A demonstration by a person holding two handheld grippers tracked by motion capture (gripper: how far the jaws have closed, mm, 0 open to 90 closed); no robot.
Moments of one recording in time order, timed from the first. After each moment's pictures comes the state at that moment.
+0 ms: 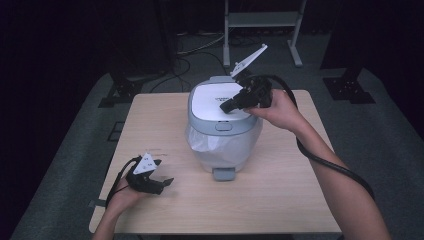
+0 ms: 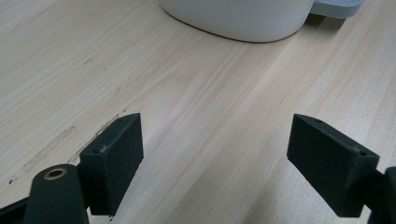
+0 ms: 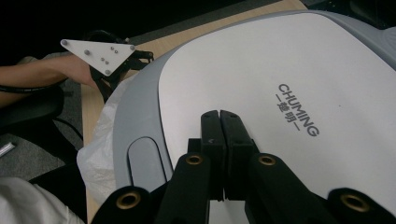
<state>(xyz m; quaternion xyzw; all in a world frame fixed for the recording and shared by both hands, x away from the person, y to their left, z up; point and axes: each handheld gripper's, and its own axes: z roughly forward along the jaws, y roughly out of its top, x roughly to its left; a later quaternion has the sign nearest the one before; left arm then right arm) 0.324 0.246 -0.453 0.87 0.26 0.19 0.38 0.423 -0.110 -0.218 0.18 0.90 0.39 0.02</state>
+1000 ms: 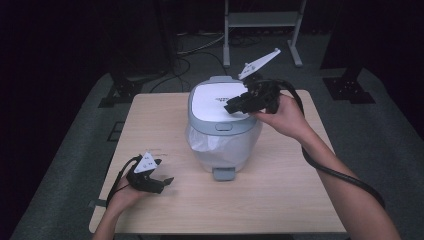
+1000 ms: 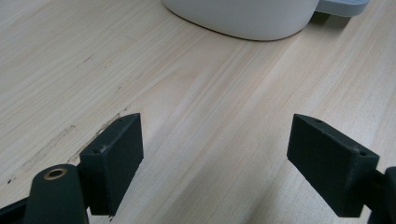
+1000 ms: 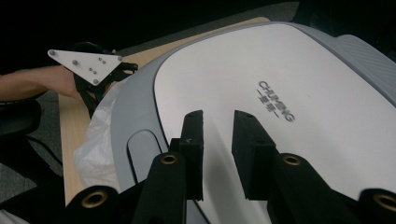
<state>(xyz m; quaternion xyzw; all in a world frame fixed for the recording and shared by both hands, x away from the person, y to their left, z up) 0.328 0.245 -0.454 0.87 0.26 0.19 0.38 0.402 -0.128 -0.216 0.20 0.88 0.41 0.08</state>
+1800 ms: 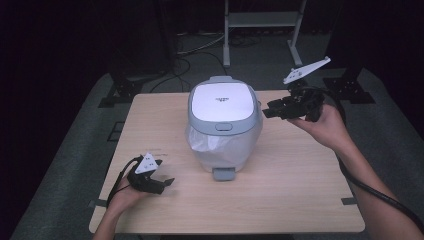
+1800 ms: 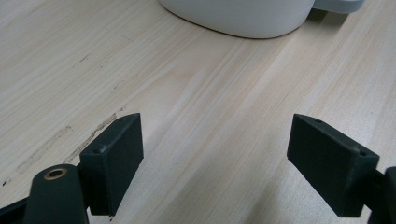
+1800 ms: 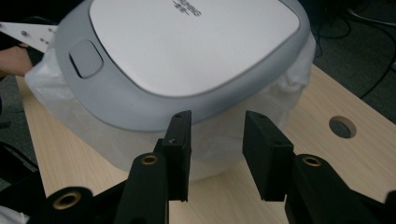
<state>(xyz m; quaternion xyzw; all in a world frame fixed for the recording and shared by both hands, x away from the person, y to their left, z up) 0.327 0.244 -0.455 0.87 0.26 0.19 0.38 0.386 -0.217 -0.231 0.29 0.86 0.40 0.11</state>
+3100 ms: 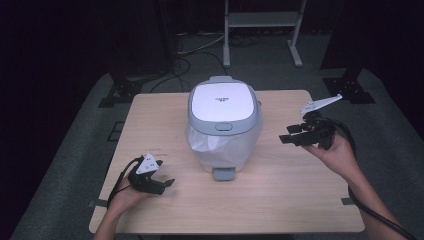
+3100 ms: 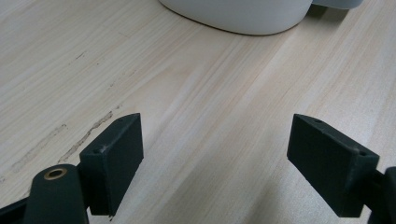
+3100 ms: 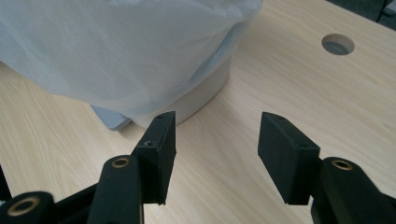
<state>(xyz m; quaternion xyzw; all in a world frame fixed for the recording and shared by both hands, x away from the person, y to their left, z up) 0.326 0.243 -0.457 0.87 0.26 0.19 0.37 0.375 -0.269 -0.321 0.36 0.85 0.38 0.09</state>
